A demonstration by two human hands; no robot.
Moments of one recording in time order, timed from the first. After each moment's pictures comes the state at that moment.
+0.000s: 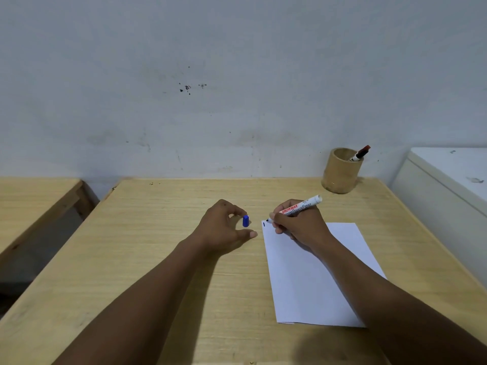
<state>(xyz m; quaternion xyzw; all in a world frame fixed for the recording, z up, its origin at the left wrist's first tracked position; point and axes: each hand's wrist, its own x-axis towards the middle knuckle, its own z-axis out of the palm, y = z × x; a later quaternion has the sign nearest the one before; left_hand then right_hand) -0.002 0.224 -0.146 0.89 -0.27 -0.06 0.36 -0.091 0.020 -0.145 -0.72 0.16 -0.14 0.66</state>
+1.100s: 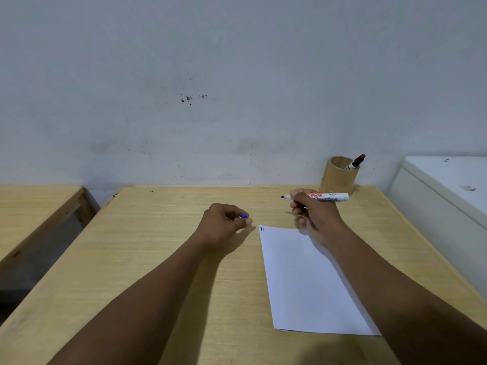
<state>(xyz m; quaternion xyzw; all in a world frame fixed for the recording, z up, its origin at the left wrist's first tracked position) 0.000 0.215 -0.136 0.82 -0.22 -0.10 0.53 -0.090 0.000 -0.104 -0.56 0.23 -0.17 0.78</state>
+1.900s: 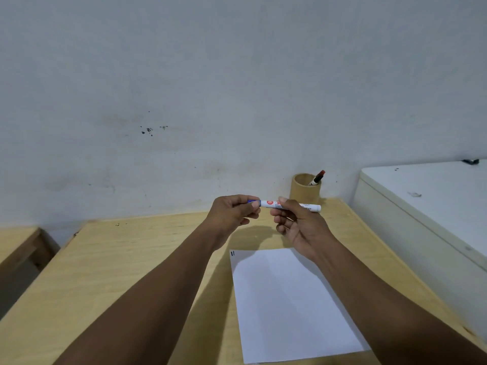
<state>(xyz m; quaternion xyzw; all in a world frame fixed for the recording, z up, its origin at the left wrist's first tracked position) -0.004 0.125 -0.068 0.66 -0.24 -0.24 0.67 -0.118 -0.023 -0.071 -0.47 0.20 -0.18 0.84</state>
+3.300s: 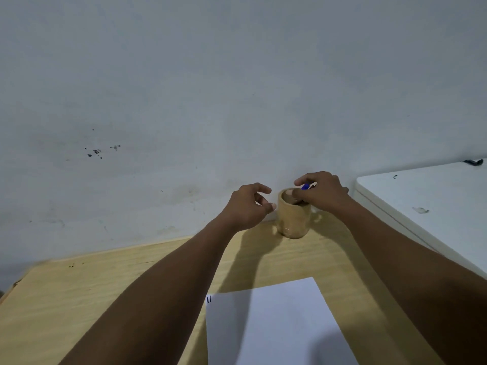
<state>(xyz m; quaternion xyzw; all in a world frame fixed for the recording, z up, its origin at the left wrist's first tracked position) 0.048 0.003 -0.046 0.81 -0.37 -0.12 0.45 -0.051 -0.185 -0.039 -0.87 0.30 -0.21 0.33</state>
